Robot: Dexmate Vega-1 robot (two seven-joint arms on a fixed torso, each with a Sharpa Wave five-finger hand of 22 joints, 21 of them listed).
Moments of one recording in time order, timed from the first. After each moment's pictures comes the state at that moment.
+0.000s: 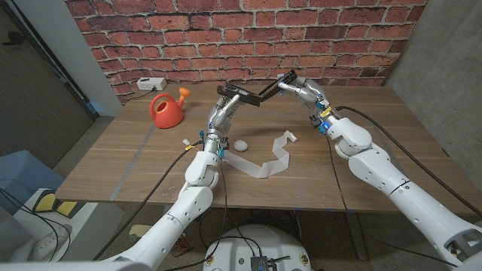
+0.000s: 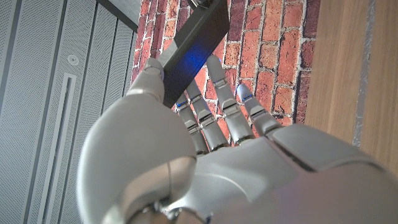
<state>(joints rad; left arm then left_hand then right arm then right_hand) 0.99 0.26 0.44 -1.47 -0.72 -0.58 -0.03 0.98 0.11 0.32 -0.16 0.18 0.59 -0.17 0.63 0.30 0.73 -0.18 0.36 0.61 0.70 -0.07 0.59 0.61 0.23 0.07 0.39 0.34 -0.90 -0.61 -0.38 -1.71 0.62 0.27 0.06 1.08 0.16 0.32 -0.12 0.17 0.81 -0.11 0.22 0.36 0.79 -0.14 0.47 0.41 0.91 -0.12 0.49 0.87 0.53 -0.05 0.45 0.29</state>
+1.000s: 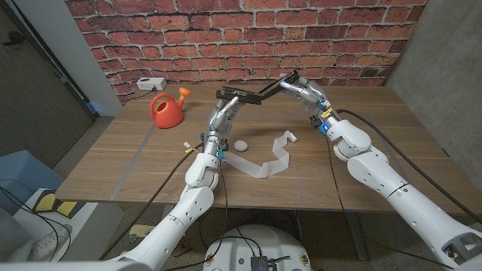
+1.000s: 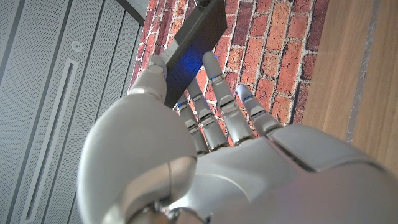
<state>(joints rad) 0.99 0.23 0.42 -1.43 -0.84 -0.58 -0.15 0.98 0.11 0.34 -0.19 0.18 0.59 -0.17 0.63 0.30 0.75 -0.16 0.32 0.61 0.80 -0.09 0.48 0.53 0.23 0.05 0.41 0.32 -0.92 -0.59 -0.37 -1.70 0.67 0.26 0.04 1.09 0.15 0.32 -0.12 0.17 0.81 -0.11 0.21 0.36 0.81 -0.12 0.47 0.41 0.90 -0.12 0.49 0.90 0.52 -0.05 0.48 0.29</state>
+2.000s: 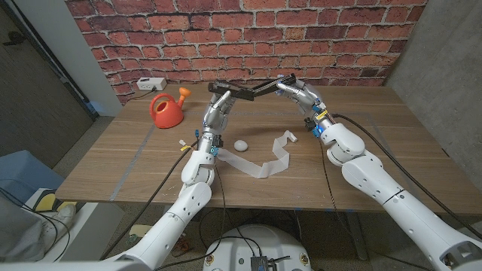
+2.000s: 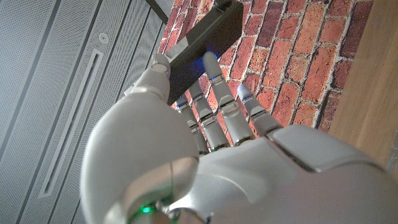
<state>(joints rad) 0.99 0.22 0.38 -1.42 -0.96 -0.59 -0.31 1.00 0.13 0.35 -0.19 0.18 0.59 -0.16 0.64 0.30 0.75 -0.16 0.31 0.61 0.81 -0.10 0.46 0.52 0.23 0.04 0.41 0.32 -0.97 -0.56 -0.38 -1.80 0.67 0.19 -0.07 1.09 0.15 0.34 -0.14 0.17 0.81 -0.11 0.21 0.36 0.81 -0.12 0.47 0.36 0.90 -0.12 0.48 0.92 0.51 -0.05 0.50 0.29</state>
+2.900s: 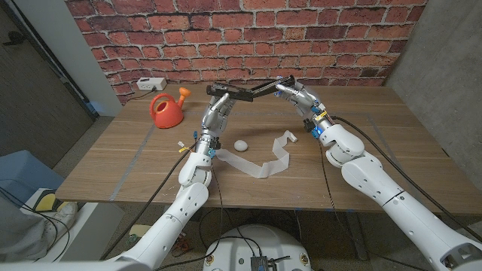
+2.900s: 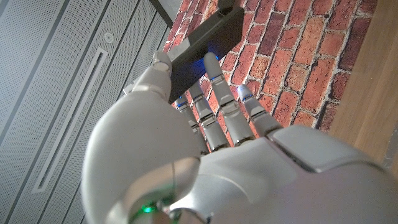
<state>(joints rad) 1.00 0.21 0.36 -1.41 -1.02 -0.56 -0.40 1.02 0.12 0.35 -0.19 0.18 0.59 -0.16 0.65 0.30 0.75 -0.16 0.30 0.61 0.82 -0.10 0.44 0.51 0.22 0.04 0.42 0.31 -0.97 -0.56 -0.37 -1.80 0.73 0.17 -0.05 1.09 0.15 0.34 -0.14 0.17 0.81 -0.11 0.21 0.36 0.81 -0.12 0.47 0.36 0.90 -0.12 0.47 0.94 0.50 -0.05 0.51 0.28</state>
